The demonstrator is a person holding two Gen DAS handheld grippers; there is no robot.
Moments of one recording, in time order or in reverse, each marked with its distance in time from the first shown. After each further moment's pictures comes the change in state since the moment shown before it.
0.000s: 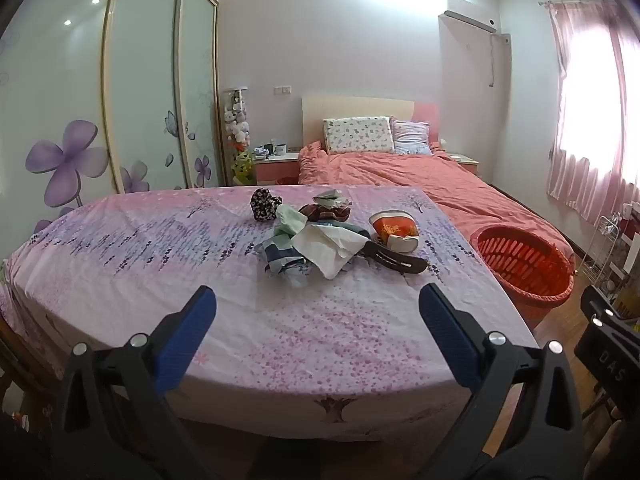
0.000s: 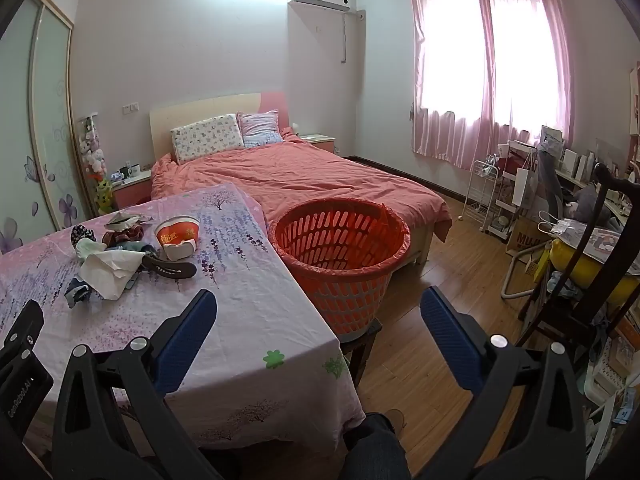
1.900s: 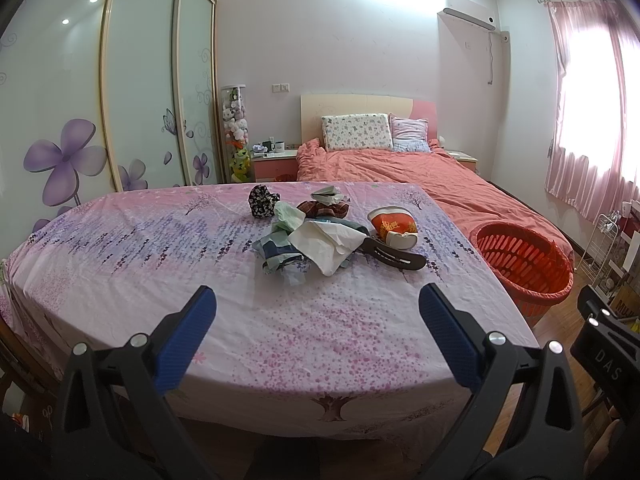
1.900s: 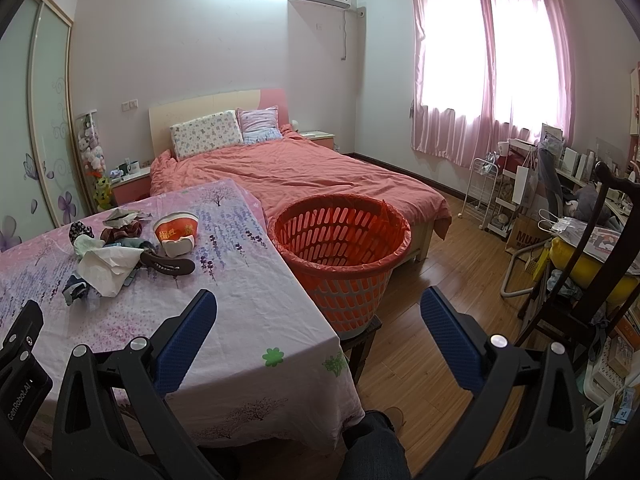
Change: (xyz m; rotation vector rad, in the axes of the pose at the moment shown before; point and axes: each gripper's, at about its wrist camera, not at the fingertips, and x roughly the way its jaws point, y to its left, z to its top) left arm 0.000 0.000 0.000 -0.001 0.006 0.000; right arm 0.003 0.000 -0.002 0.001 0.007 0.000
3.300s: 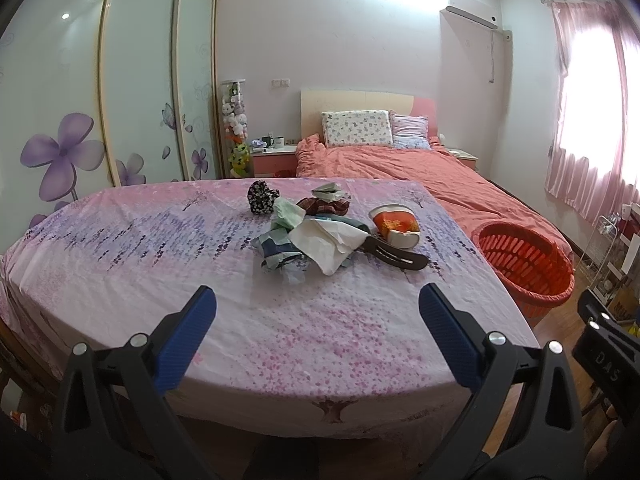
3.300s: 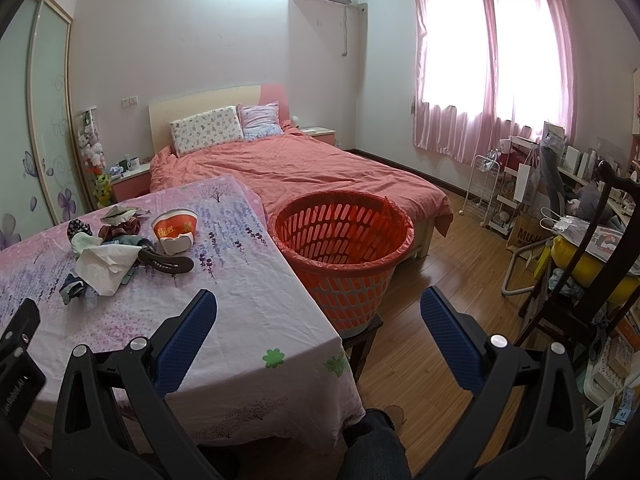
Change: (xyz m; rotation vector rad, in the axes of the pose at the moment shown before) left arm 0.008 0.001 0.000 -0.019 0.009 0.005; right arm 0.006 0.001 0.001 0.001 0.009 0.011
